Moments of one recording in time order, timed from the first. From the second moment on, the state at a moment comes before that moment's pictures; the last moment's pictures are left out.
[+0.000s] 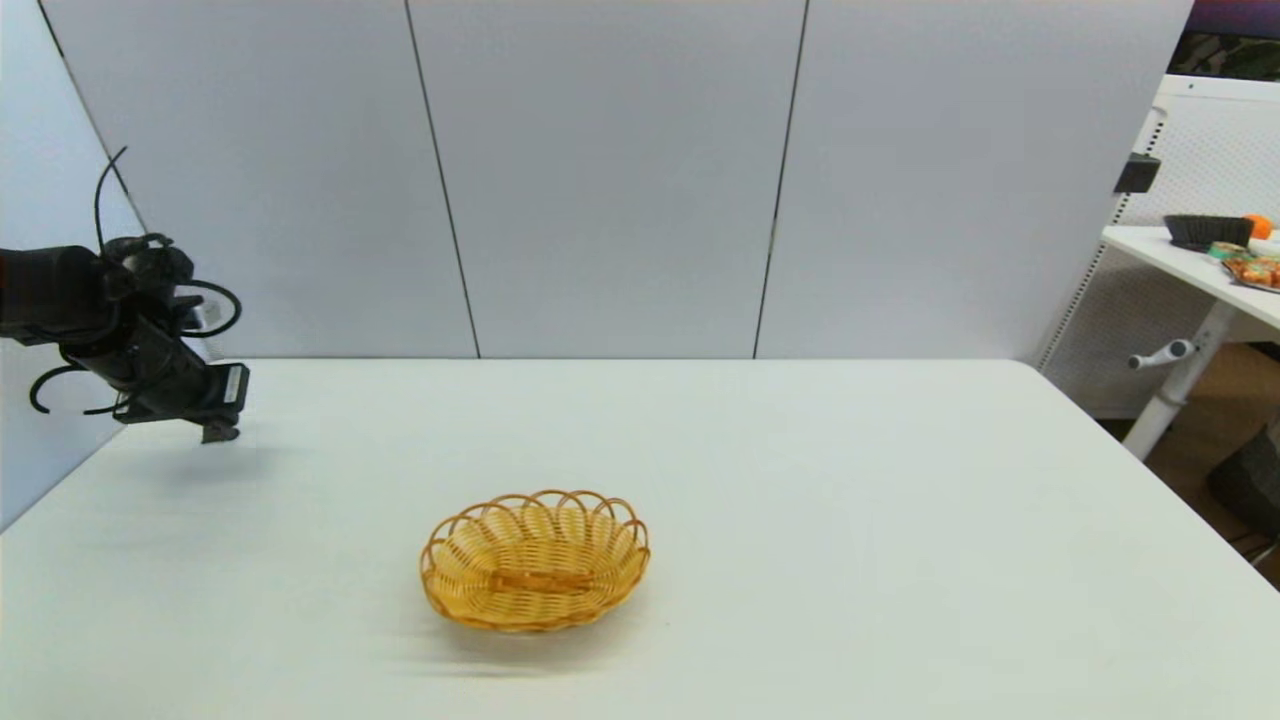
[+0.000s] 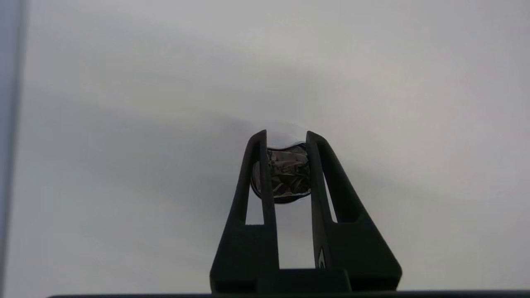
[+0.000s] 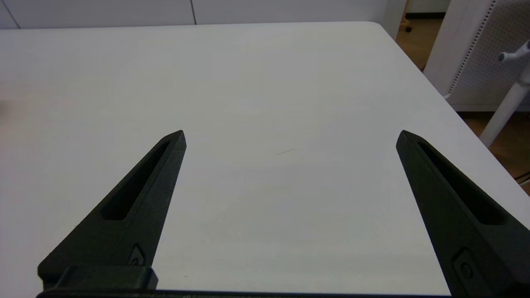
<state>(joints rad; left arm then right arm) 0.29 2.20 -1.81 0.59 0.04 0.09 0.00 0.00 0.00 0.00 0.00 0.02</state>
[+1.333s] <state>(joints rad) -0.62 1.79 -1.82 0.59 -0.04 0.17 0.00 0.00 0.00 0.00 0.00 0.02</state>
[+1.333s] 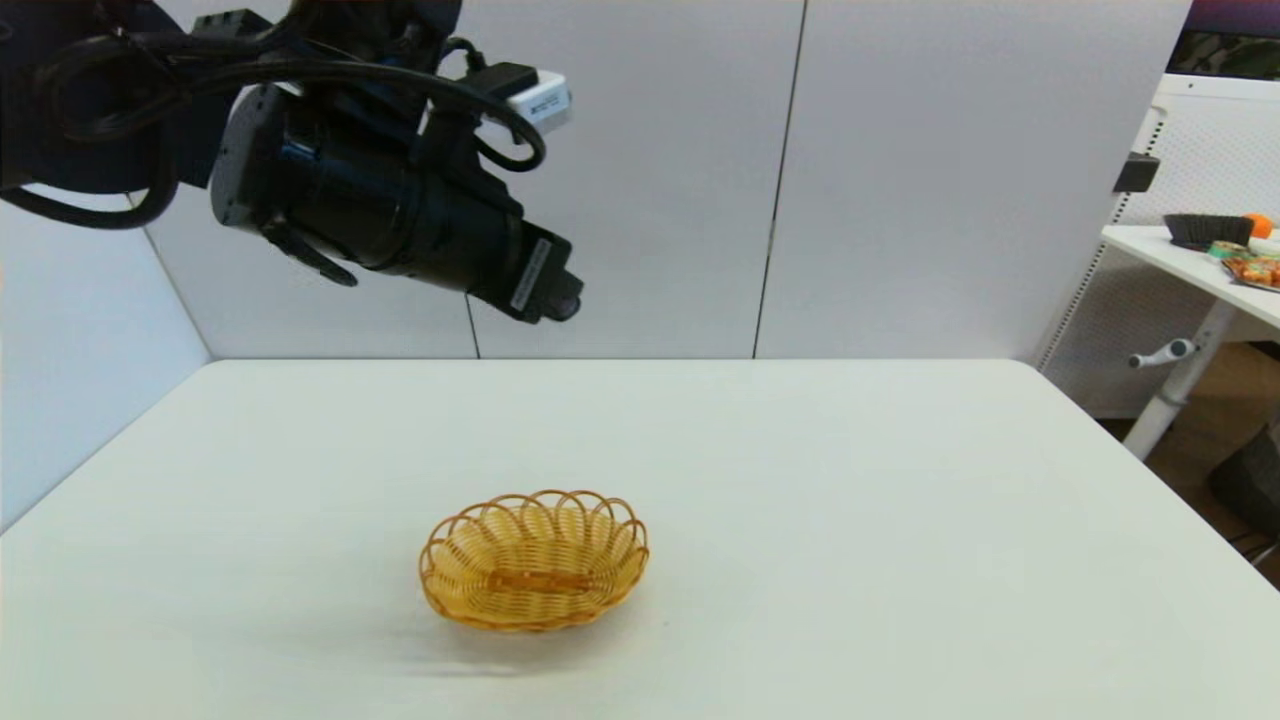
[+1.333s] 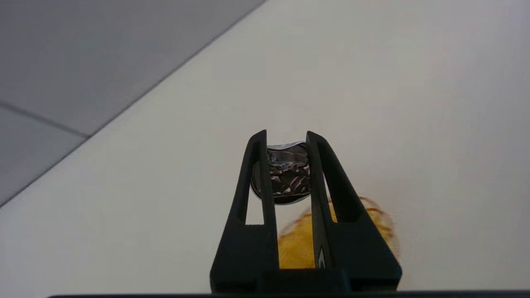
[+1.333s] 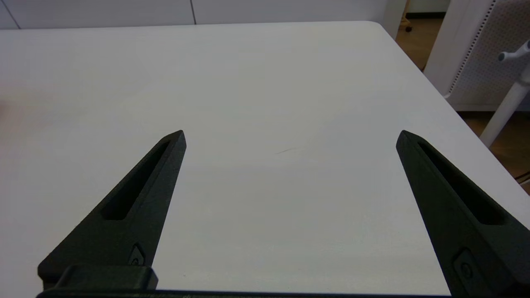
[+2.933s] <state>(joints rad) -0.93 1.98 -1.45 0.31 -0.04 0.07 0.00 0.00 0.00 0.00 0.00 0.02</state>
